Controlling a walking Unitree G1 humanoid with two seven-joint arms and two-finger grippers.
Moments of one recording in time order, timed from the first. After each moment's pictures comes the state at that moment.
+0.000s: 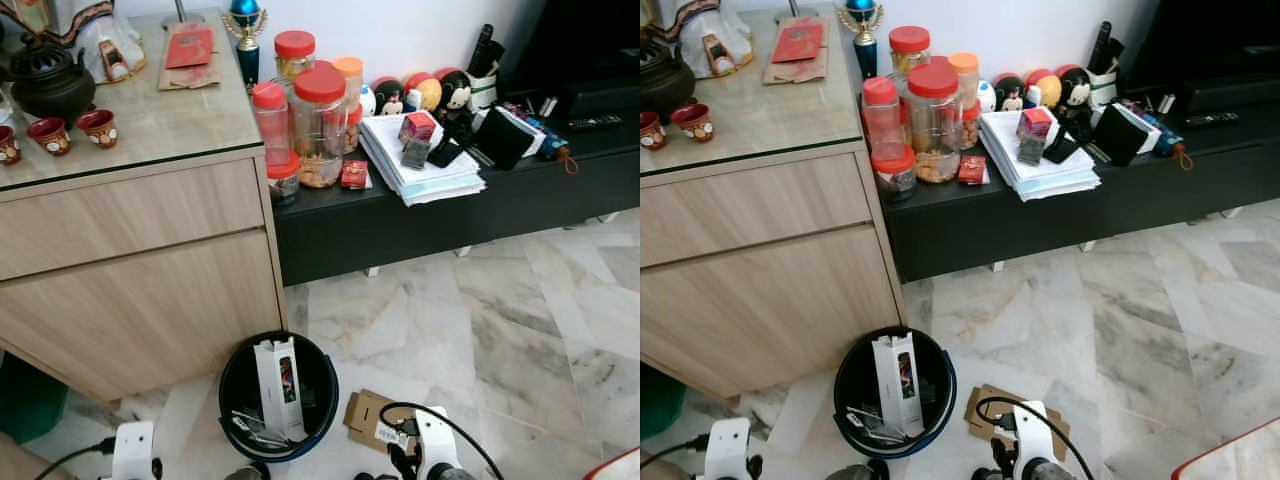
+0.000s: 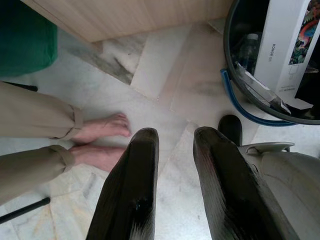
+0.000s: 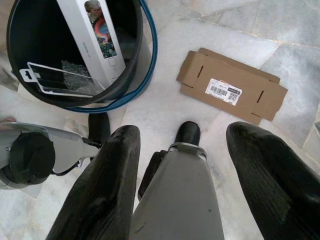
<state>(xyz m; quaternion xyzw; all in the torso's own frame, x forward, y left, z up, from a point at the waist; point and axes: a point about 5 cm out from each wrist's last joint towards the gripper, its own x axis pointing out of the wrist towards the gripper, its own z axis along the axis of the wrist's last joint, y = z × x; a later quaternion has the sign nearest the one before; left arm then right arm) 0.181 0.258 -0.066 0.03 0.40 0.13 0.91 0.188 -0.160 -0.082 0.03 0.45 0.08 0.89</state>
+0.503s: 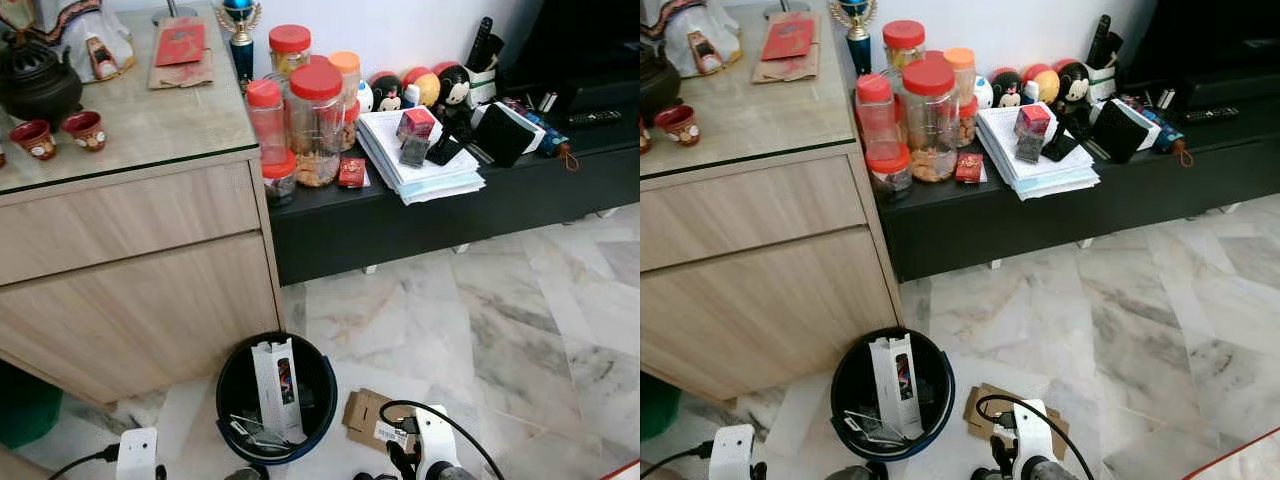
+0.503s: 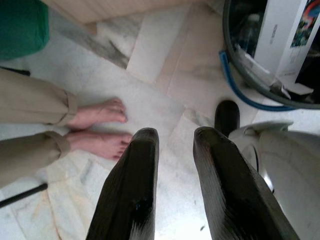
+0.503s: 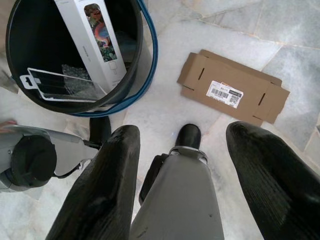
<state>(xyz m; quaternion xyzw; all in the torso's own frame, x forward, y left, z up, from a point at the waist) 0.165 0.253 -0.075 0.02 0.42 0.13 0.90 0.190 -0.159 -0.081 0.04 0.44 0.08 0.89</state>
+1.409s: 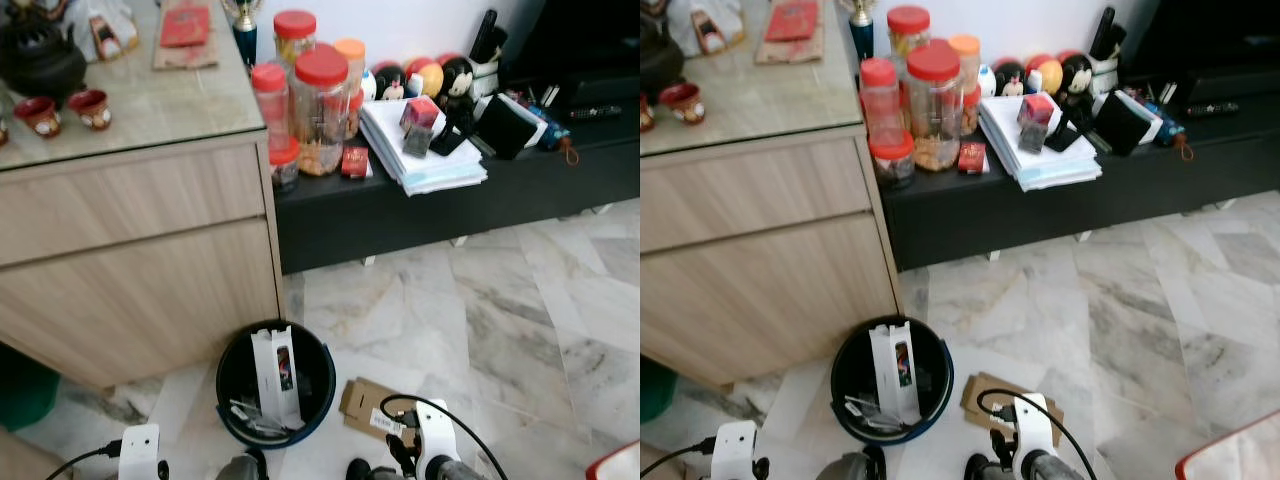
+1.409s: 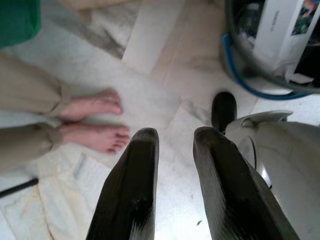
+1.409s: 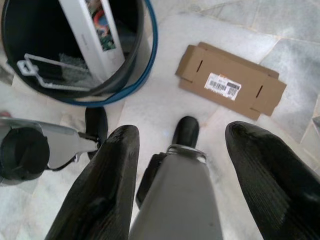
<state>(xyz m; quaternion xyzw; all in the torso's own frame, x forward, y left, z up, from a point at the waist) 0.171 0.251 -0.073 0.02 0.41 0.13 0.90 0.195 -0.159 -0.079 0.04 0.44 0.08 0.90</state>
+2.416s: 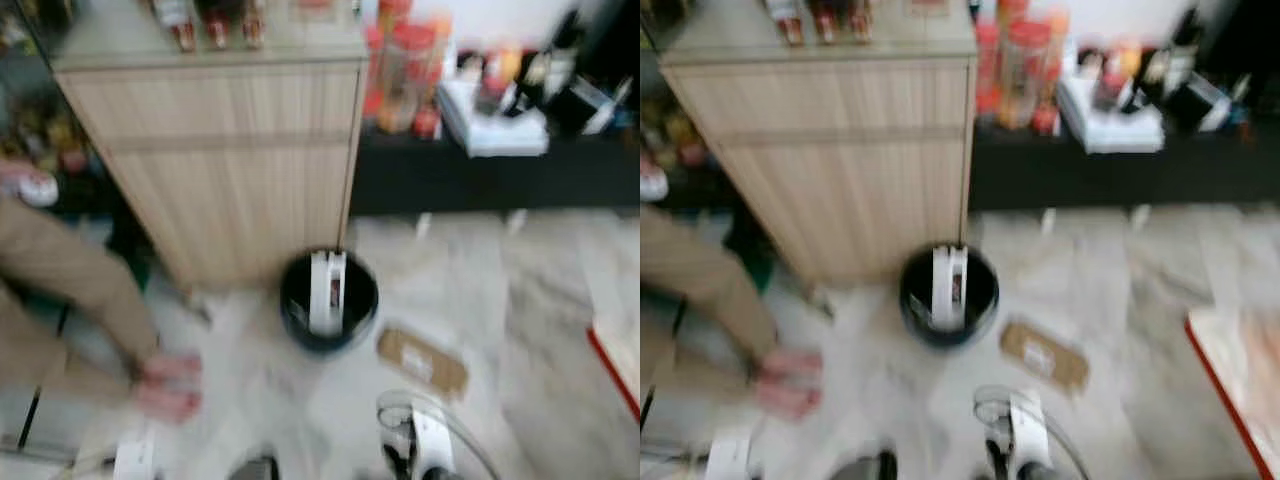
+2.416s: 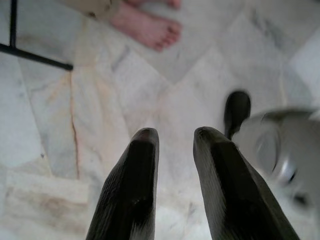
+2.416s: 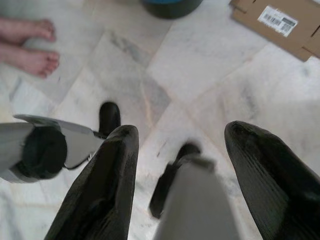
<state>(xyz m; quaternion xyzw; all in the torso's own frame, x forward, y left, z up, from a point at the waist) 0.175 0.252 -0.071 0.02 0.40 0.13 0.90 0.192 -0.155 -0.081 0.05 0.44 0.08 0.89</state>
